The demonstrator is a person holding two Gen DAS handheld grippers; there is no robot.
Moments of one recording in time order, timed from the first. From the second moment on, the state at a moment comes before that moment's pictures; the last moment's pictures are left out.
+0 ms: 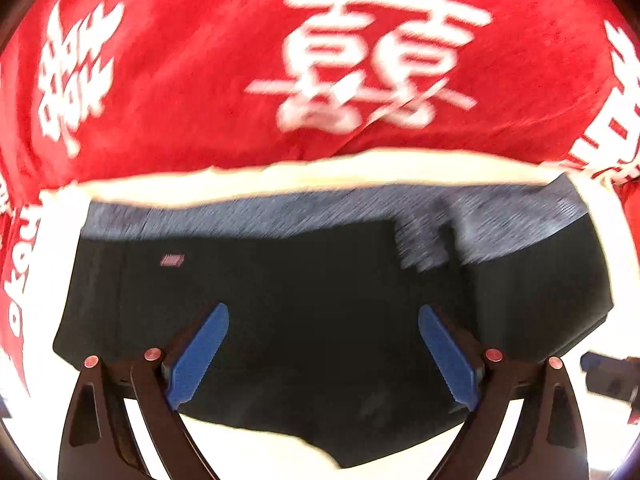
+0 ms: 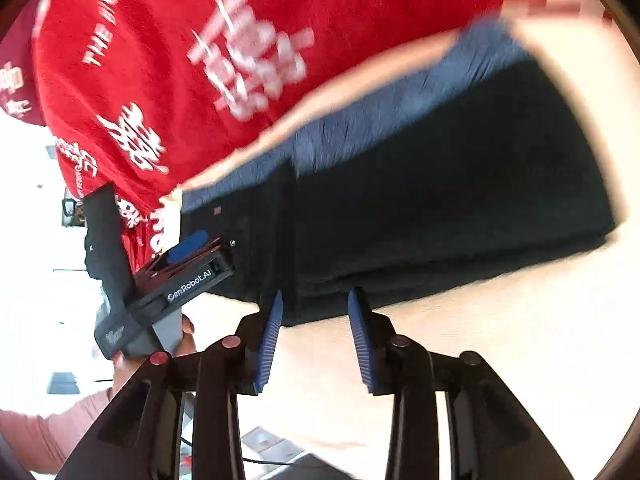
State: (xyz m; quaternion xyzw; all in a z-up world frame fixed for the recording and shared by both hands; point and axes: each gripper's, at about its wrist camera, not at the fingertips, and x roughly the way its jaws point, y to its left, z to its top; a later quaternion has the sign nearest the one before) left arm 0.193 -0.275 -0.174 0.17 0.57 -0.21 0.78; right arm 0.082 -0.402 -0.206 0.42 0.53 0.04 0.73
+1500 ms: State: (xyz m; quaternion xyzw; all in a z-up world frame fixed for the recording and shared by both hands) left arm 0.141 -0.204 -0.203 0.12 0.66 -0.07 0.74; right arm 0.101 -0.364 -0.206 0.11 0.57 0.12 0.81
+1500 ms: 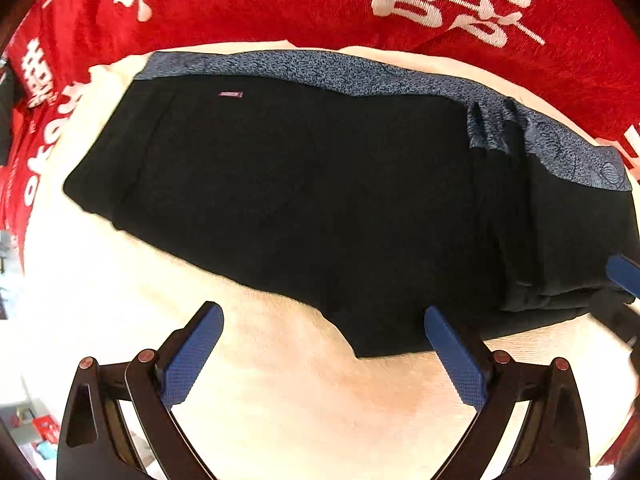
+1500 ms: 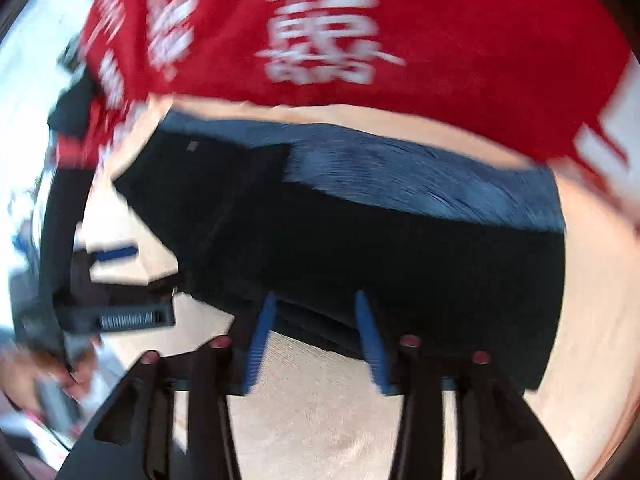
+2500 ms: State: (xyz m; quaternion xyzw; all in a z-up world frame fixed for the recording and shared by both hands) left arm 0.205 -0.090 -0.199 0.03 0.66 -0.06 0.75; right arm 0.139 -0.332 -0.229 0.17 0.67 -0.01 0.73
